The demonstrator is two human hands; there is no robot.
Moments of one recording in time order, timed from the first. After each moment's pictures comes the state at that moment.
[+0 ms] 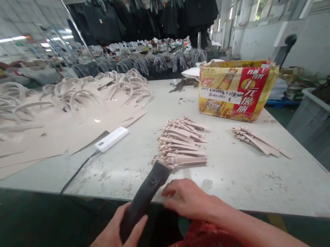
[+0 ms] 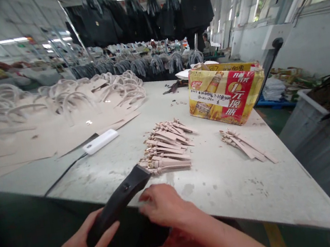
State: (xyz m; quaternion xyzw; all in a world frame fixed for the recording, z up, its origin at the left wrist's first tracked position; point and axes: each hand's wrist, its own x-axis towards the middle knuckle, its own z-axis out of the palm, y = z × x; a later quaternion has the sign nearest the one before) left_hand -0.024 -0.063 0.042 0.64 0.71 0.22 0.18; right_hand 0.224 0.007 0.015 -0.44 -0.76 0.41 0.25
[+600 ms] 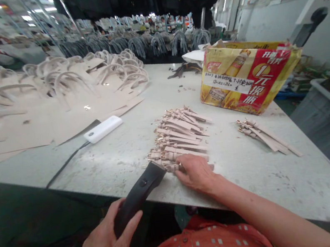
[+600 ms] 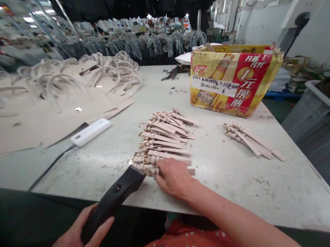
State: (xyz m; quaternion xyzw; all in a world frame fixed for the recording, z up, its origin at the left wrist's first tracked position) left_hand -0.023 -0.050 0.027 0.60 0.75 0.15 0.21; right_hand 0.254 0.051 0.009 -0.55 -0.81 0.17 0.13
